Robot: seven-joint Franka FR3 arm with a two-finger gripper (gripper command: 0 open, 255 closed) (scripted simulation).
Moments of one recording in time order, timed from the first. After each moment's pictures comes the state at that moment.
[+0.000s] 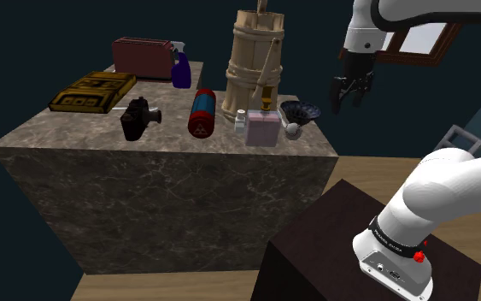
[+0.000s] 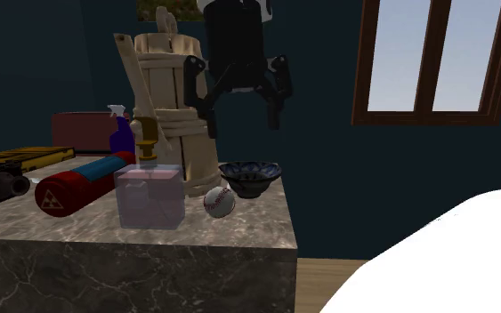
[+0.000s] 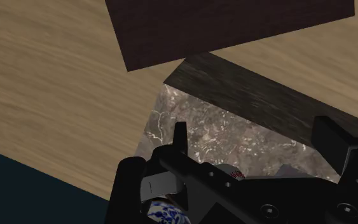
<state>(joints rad) -0.02 -0.80 0.00 -2.45 -0.06 1.54 0.17</state>
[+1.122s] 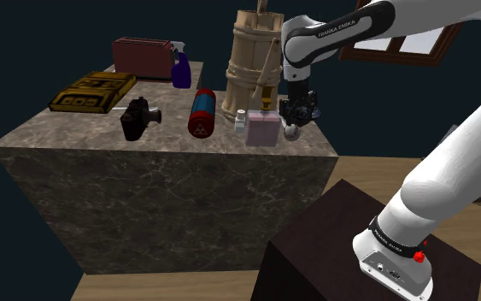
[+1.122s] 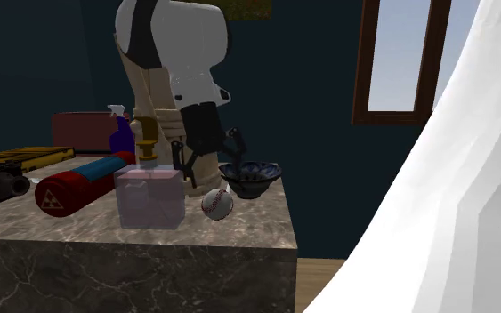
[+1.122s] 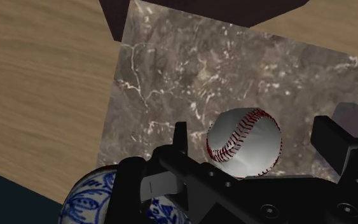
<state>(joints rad) -0.07 -0.12 0.02 -2.18 -0.11 1.78 0.31</state>
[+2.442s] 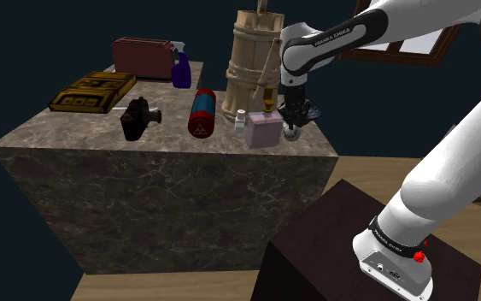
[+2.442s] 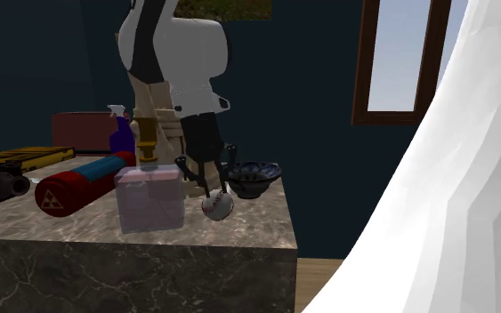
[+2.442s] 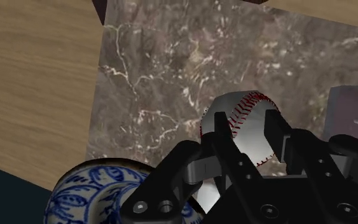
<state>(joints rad) -0.07 -0.10 0.02 -2.21 -0.12 1.88 0.35</state>
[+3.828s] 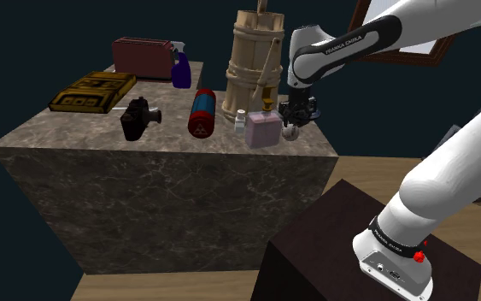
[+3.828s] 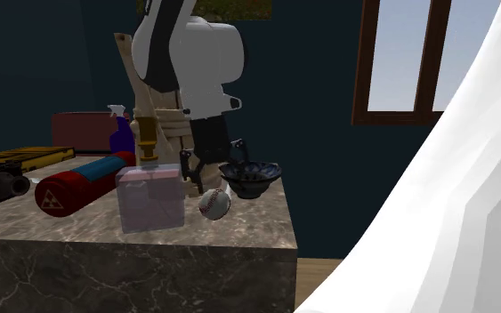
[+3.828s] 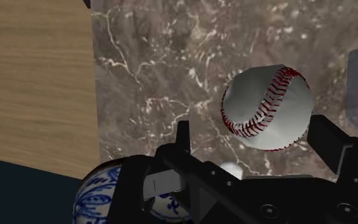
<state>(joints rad) -0.10 -0.18 0.02 -2.33 -0.16 2.08 0.47</state>
